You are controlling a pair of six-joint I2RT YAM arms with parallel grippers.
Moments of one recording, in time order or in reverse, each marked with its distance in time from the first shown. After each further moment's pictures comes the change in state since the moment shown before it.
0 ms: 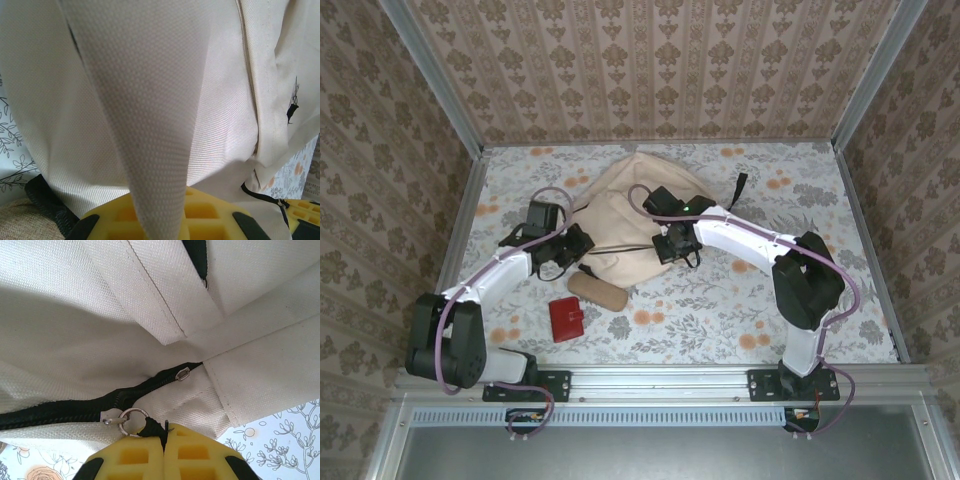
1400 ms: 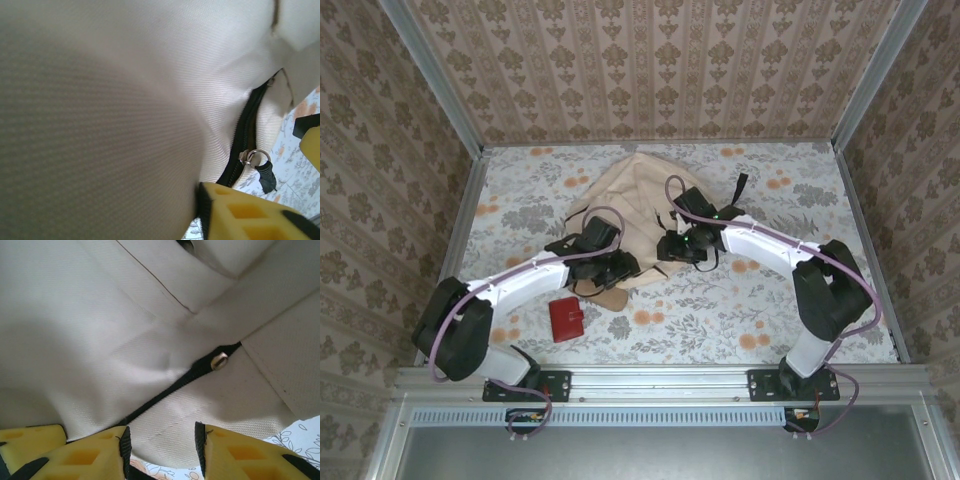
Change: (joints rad) left arm -0.426 0.074 0.038 -0.081 -0.140 -0.171; right arm -0.109 -0.141 -0.280 0.315 -0.370 0.259
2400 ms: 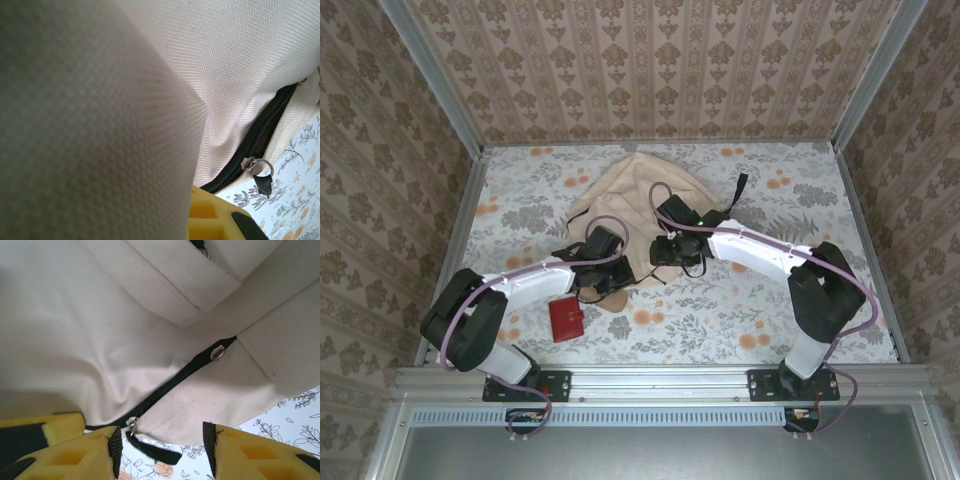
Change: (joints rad) left arm -0.005 0.061 -0.071 0.131 -0.019 0.012; right arm 0.112 0.034 0.088 -0.081 0.240 0.055
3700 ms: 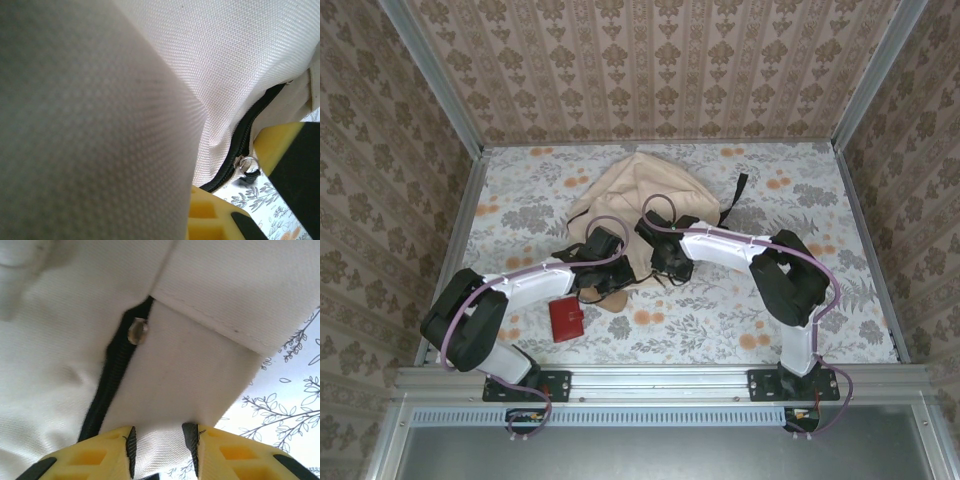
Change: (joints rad) left arm 0.000 0.000 -0.012 0.033 0.000 0.000; right arm 0.071 0.183 0.072 -0.140 0.142 0.409
